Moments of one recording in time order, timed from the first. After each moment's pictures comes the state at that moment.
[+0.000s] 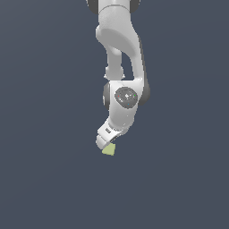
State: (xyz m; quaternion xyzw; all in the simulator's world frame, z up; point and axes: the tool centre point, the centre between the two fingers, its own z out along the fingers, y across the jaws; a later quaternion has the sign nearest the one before) arm 0.037 0.001 0.092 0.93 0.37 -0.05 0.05
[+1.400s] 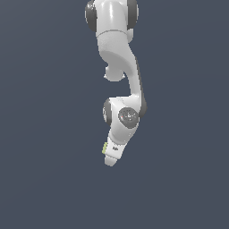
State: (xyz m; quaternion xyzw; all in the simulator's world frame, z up) arm 0.064 -0.007 0.035 0.80 0.59 -0.08 0.06
